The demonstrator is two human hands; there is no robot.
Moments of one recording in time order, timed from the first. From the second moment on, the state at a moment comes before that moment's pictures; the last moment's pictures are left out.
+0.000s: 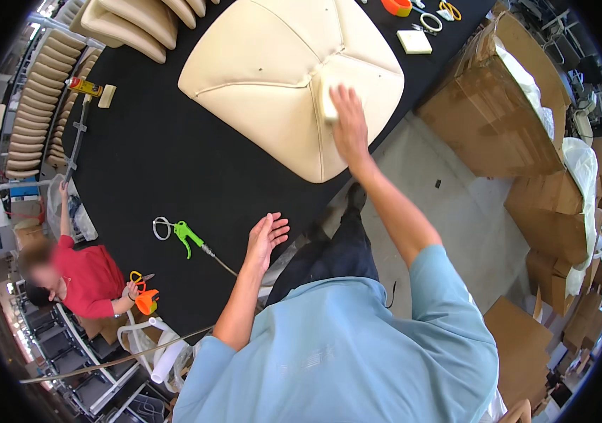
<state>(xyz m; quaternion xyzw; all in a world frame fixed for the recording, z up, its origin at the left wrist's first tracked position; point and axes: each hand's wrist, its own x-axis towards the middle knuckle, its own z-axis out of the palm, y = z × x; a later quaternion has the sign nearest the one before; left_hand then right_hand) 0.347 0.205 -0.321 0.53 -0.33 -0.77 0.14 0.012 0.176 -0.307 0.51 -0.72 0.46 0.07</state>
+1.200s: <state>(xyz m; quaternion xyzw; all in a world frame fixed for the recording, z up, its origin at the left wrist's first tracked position) 0.348 0.246 -0.317 0.53 -0.28 -0.77 0.22 0.098 0.122 -0.305 0.84 -0.47 0.26 0.07</state>
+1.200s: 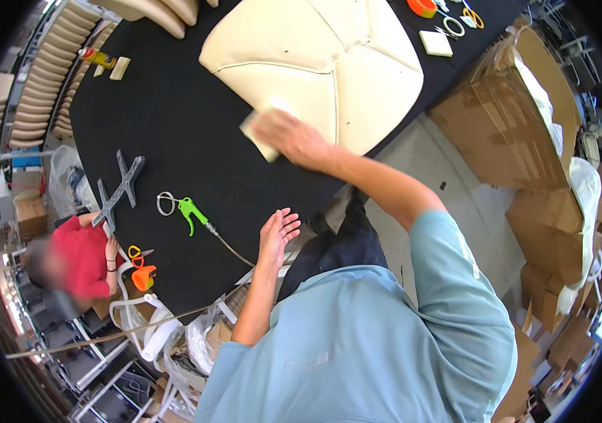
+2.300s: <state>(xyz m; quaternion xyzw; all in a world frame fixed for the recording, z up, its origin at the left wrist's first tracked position) 0.312 0.236 -0.318 0.54 -0.30 -0.77 0.14 0.060 0.286 -0.387 0.67 -0.69 0.26 -0.01</state>
